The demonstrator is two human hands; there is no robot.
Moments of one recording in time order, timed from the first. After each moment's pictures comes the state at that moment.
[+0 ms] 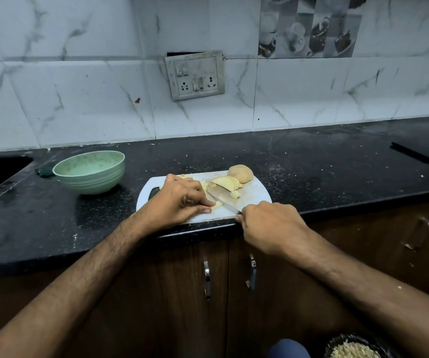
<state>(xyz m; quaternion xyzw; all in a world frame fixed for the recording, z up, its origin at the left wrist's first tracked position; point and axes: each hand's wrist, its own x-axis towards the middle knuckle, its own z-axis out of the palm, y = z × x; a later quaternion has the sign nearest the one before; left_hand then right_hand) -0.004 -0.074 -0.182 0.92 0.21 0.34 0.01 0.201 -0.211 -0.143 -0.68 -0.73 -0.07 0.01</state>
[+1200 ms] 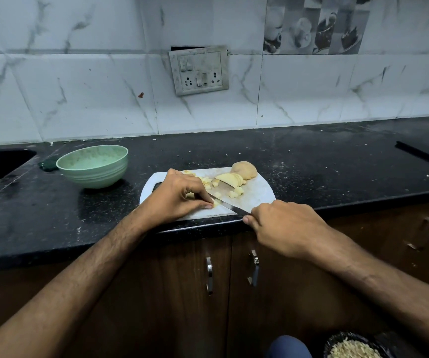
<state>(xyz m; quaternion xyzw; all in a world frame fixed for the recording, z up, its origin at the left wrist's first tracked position) -0.006 -0.081 -0.172 0.91 0.20 0.36 0.05 0.208 -0.231 -0.134 -0.68 -0.73 -0.04 0.01</state>
